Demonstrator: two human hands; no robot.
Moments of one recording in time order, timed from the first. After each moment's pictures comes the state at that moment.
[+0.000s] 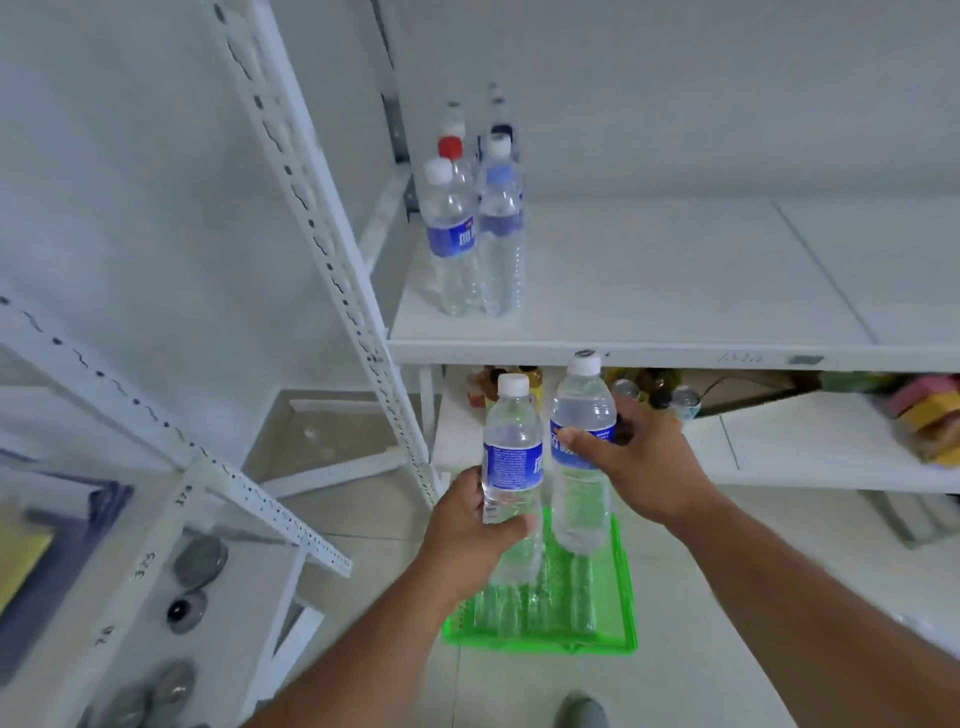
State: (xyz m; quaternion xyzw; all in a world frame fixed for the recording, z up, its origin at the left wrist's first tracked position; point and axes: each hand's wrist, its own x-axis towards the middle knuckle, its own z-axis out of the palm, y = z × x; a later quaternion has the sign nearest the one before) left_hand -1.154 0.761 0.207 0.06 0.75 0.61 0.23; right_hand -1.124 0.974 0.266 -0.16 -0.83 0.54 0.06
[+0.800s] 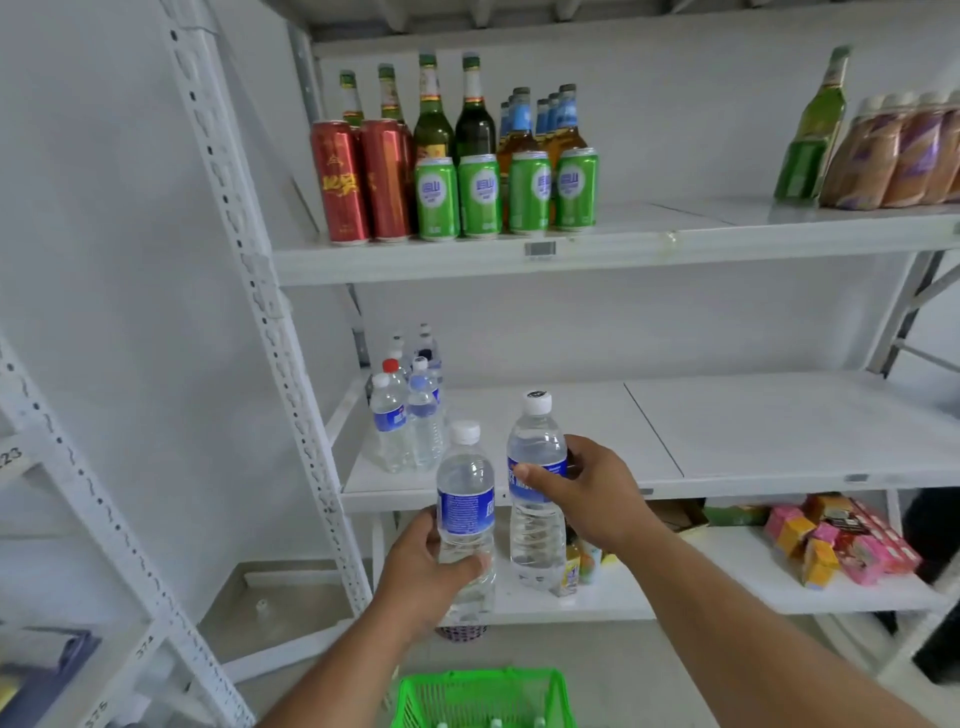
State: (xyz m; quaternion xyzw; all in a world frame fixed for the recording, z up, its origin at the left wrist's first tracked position) left_hand -1.066 0.818 0.379 0.15 0.77 0.61 0.10; right_hand -1.015 1.032 0.439 -0.09 -0.83 0.52 0.18
